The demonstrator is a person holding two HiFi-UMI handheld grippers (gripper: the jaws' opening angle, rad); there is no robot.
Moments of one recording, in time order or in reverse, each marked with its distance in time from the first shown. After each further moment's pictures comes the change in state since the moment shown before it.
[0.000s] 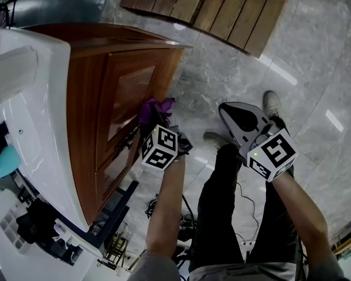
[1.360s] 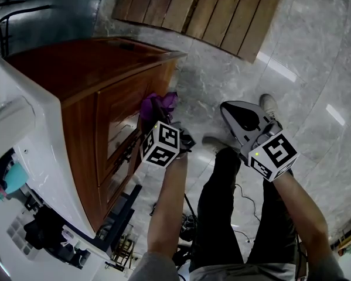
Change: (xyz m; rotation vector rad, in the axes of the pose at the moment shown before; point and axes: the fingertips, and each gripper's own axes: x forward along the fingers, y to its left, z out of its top) left arm 0.029 -0.068 0.021 0.005 0.000 -0.054; right arm -0.007 -0.045 0.029 0.015 -0.015 -0.043
